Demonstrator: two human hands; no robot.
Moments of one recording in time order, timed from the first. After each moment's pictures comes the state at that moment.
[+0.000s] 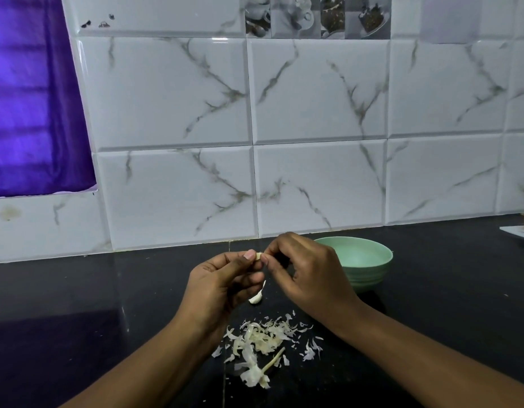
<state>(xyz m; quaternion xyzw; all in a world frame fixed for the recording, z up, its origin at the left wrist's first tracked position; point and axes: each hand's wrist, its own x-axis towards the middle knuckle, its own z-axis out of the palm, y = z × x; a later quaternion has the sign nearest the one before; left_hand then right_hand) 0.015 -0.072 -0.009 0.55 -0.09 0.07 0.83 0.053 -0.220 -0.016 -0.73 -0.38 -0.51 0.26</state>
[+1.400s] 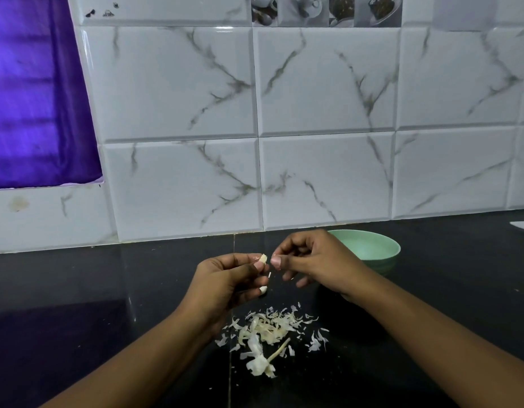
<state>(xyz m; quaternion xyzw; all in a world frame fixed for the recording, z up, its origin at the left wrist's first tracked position) 0.023 -0.064 -0.018 0.63 -0.05 0.05 0.77 0.055 -0.233 -0.001 -0.81 -0.25 -0.06 0.53</state>
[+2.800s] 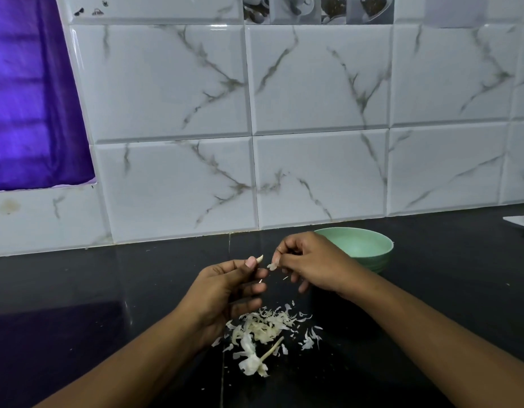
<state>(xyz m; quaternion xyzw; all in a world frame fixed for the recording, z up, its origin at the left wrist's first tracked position) 0.028 -0.066 -0.025 0.61 -0.05 -0.03 0.79 0.054 -0.231 0.002 -0.86 -0.22 -0.07 0.45</state>
